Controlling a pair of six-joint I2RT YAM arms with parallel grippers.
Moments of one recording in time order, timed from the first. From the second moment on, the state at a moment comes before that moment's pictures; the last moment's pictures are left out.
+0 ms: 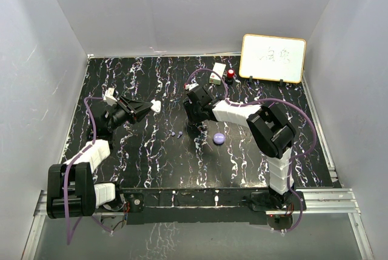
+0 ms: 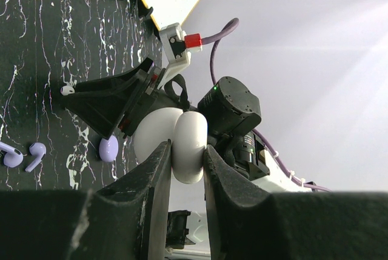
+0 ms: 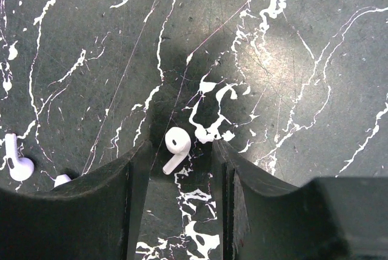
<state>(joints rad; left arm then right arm) 0.06 1.21 0.42 0.66 0.82 -1.38 0.70 1.99 1.32 -0.24 0.08 0.27</state>
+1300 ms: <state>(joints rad) 0.06 1.21 0.42 0.66 0.82 -1.37 0.70 2.01 1.35 -0.26 0.08 0.18</state>
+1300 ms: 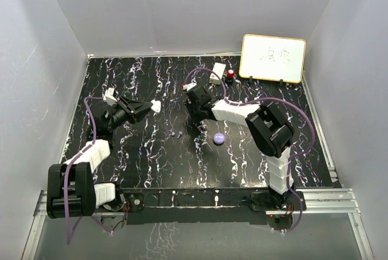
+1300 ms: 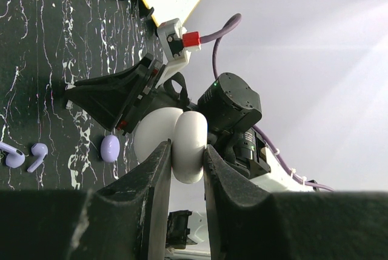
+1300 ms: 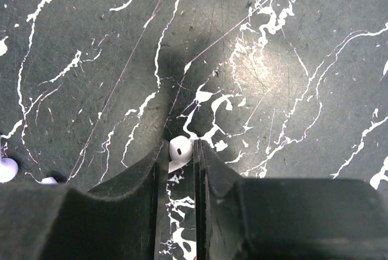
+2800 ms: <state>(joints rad) 0.00 1.22 0.42 0.68 0.81 -1.40 0.71 1.58 0.74 0.97 -0.13 -0.15</state>
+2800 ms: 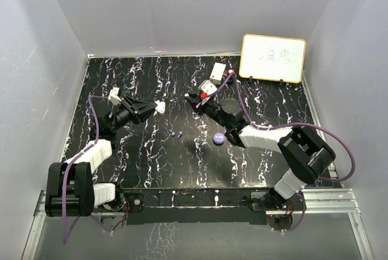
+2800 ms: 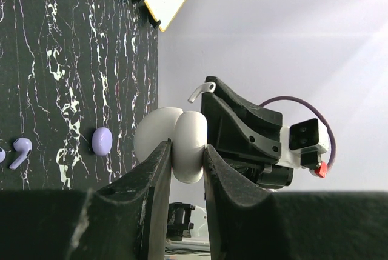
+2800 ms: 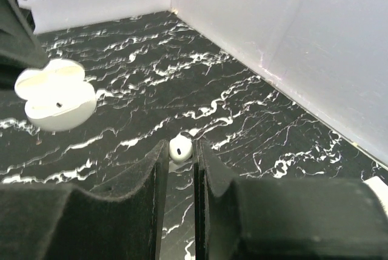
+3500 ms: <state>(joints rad) 0.00 1.22 0.42 0.67 0.80 -1.39 0.62 1.73 0.71 0.84 -0.47 -0.14</state>
